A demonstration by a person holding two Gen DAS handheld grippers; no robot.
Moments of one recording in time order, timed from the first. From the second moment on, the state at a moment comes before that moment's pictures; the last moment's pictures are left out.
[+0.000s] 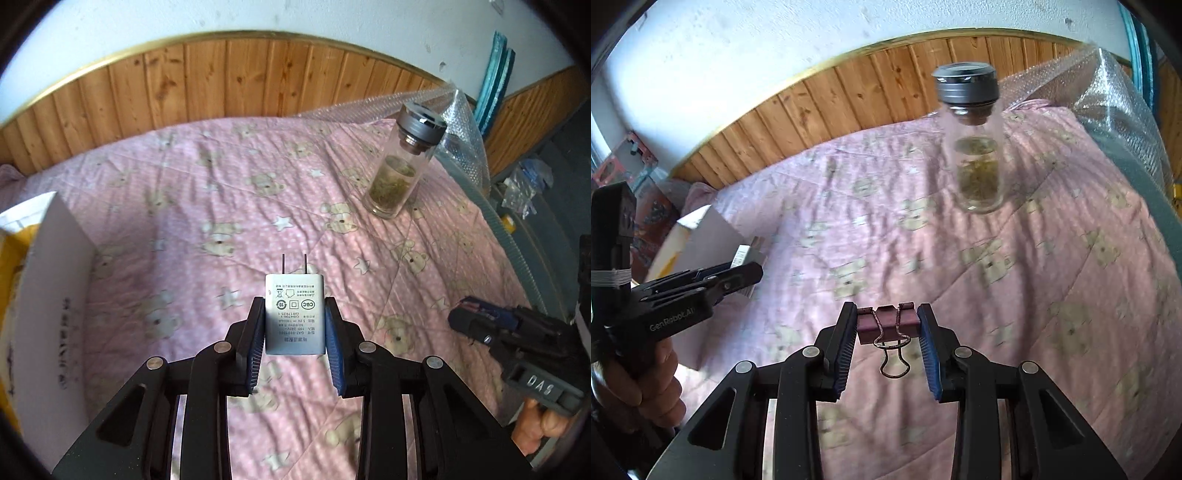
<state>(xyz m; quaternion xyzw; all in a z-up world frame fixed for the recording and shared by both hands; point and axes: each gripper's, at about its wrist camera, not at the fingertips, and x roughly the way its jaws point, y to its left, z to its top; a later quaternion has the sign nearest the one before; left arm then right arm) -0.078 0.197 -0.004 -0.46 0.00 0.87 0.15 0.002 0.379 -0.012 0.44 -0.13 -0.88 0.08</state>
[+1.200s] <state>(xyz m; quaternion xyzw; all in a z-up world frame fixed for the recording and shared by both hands) 0.061 0.053 0.074 -0.39 -0.09 0.91 0.11 0.098 0.190 0.059 0.41 -0.09 -0.89 0.21</state>
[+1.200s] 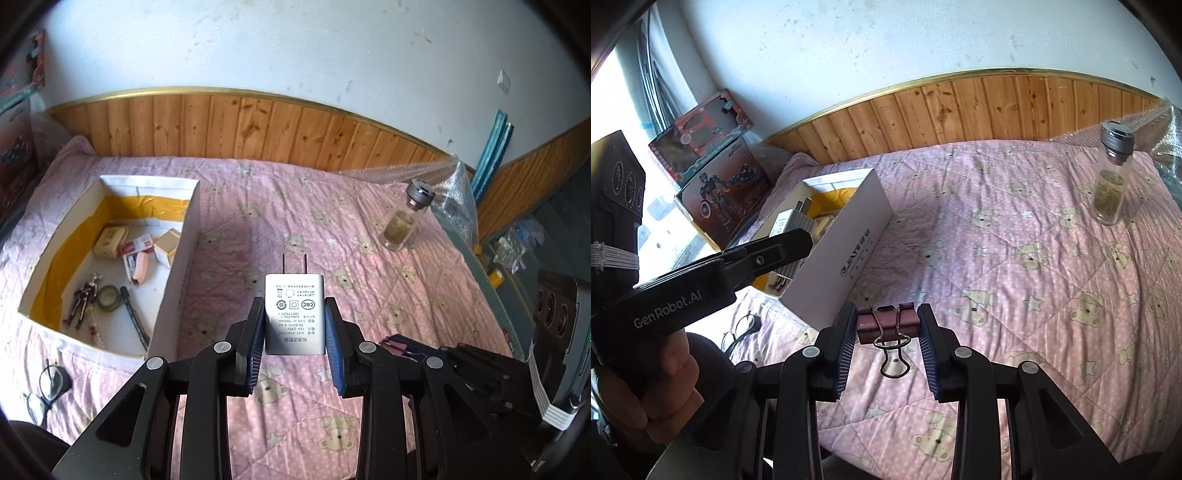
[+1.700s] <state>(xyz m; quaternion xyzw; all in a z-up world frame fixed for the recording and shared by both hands) 0.077 -0.039 0.058 -0.39 -0.19 0.90 0.09 0.091 0.126 0.063 0.41 -0.06 -0.87 0.25</state>
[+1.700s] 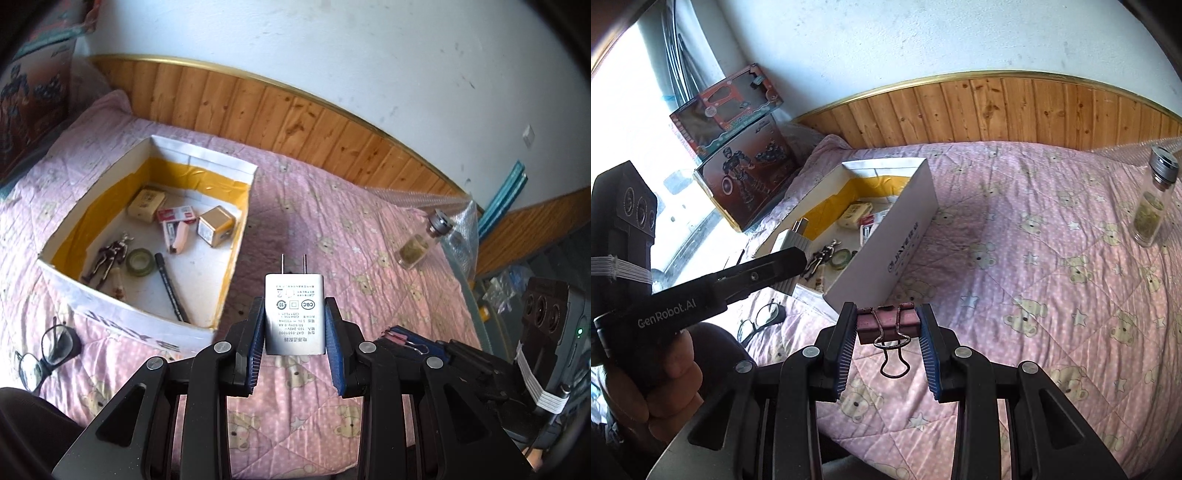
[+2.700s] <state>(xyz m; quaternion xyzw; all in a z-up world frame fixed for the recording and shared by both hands) 0.031 -0.107 0.032 -0.40 -0.26 0.88 0.06 0.040 0.070 0.059 0.42 -0.04 -0.86 0.29</state>
